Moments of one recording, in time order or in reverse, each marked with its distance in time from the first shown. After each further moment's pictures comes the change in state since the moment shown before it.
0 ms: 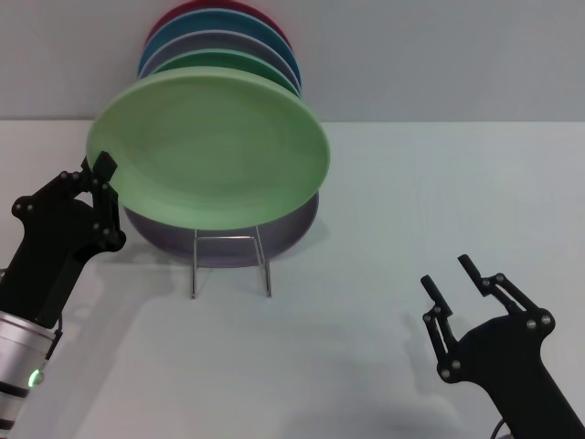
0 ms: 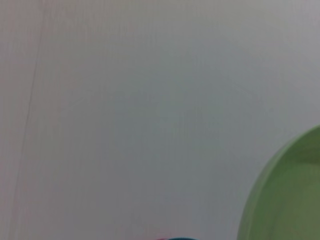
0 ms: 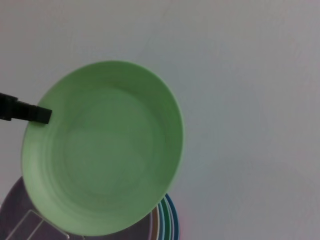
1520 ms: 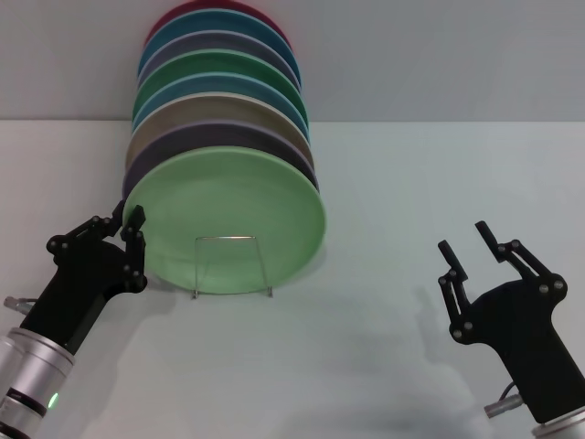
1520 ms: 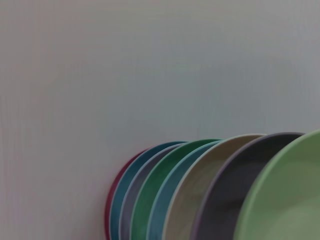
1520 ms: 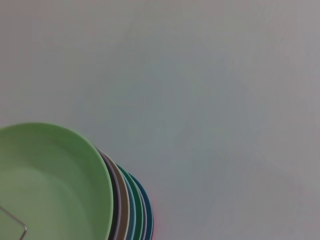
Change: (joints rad) left arm 0.010 -0.002 0.024 0.002 0.016 -0.211 0.120; right arm 0.042 0.000 0.082 -0.019 0.013 0.026 -0.001
